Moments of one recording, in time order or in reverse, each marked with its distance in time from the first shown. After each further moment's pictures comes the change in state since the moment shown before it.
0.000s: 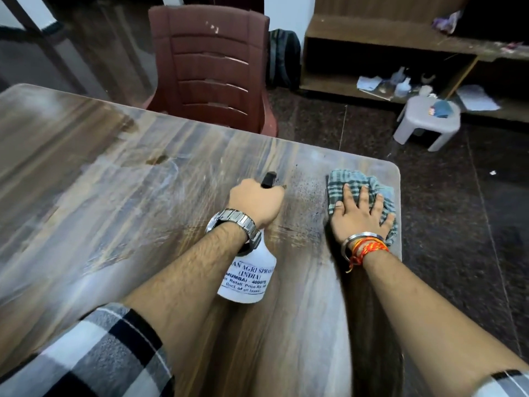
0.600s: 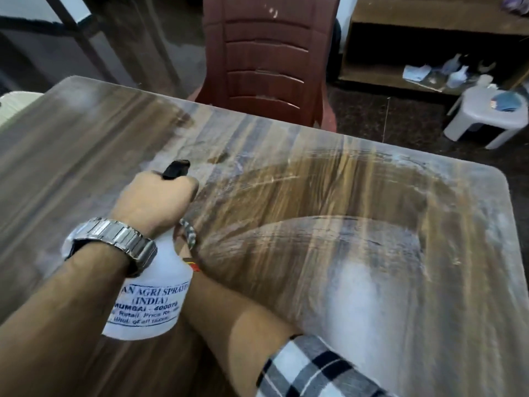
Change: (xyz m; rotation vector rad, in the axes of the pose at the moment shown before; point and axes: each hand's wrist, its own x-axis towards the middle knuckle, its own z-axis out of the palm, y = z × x) left_hand 0.038 -0.105 -0.215 0.017 0.249 -0.113; right_hand -0.106 -0.402 0.242 0.392 -0.229 -0.479
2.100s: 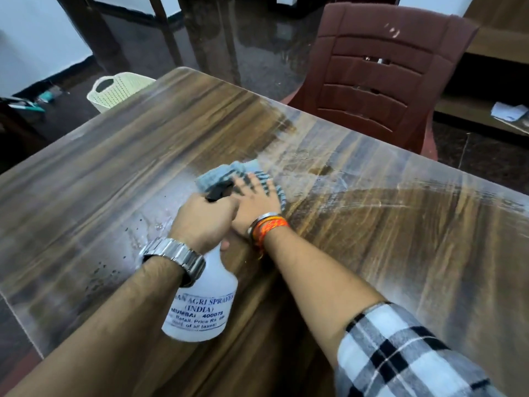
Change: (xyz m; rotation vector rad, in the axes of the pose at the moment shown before) left_hand 0.049 -0.106 -0.083 -0.190 0.008 -0.132; right_hand -0.016 -0.116 -0.062 -0.541 -0.198 -0.532
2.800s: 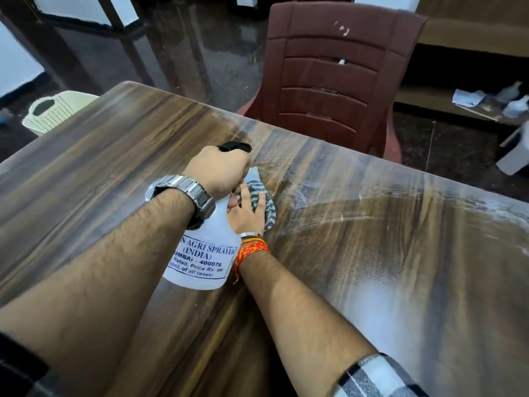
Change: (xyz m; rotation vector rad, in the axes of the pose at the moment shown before) left_hand 0.069 0.112 0.080 0.095 -0.147 0.187; right_hand 0.008 0.060 -0.013 0.084 0.099 0.195
